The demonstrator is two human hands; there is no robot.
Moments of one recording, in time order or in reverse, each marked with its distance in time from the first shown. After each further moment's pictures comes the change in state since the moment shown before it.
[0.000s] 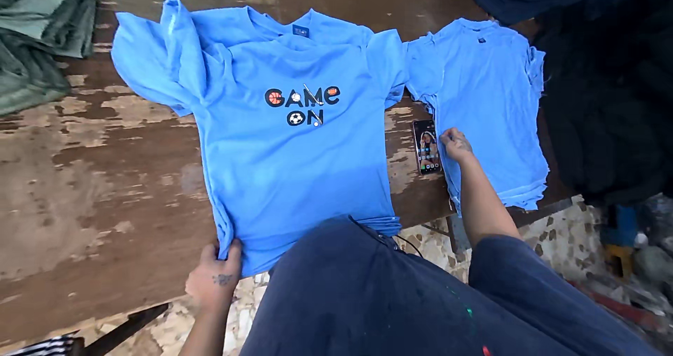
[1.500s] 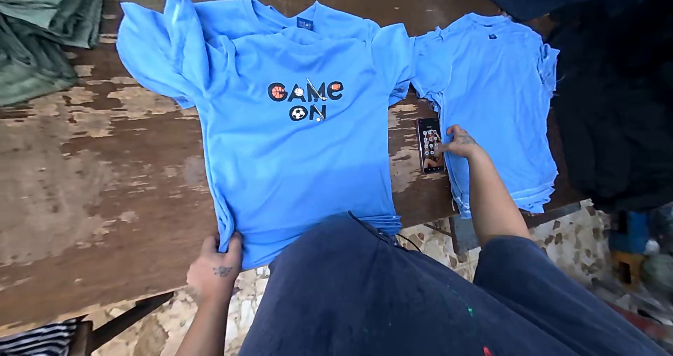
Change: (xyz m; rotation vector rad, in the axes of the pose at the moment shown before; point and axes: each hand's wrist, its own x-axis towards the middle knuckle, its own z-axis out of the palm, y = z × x) left_hand 0.002 -0.002 0.006 0.020 0.025 -0.028; right_hand 0.020 0.005 -0.006 -0.059 -0.166 -0.017
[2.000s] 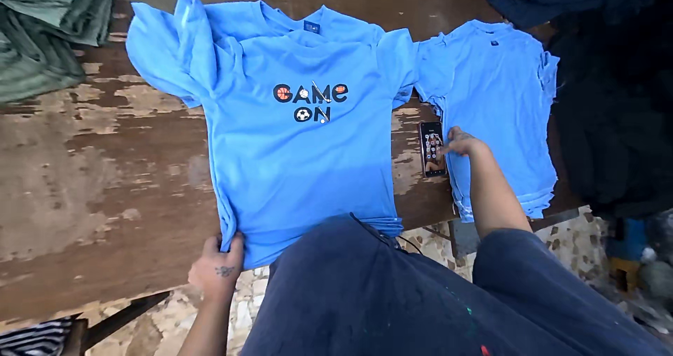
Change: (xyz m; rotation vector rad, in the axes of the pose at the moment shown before) left_hand -0.005 0.007 -0.006 -0.036 0.000 -0.002; right_hand 0.015 -0.017 -0.011 -0.047 -0.123 0.087
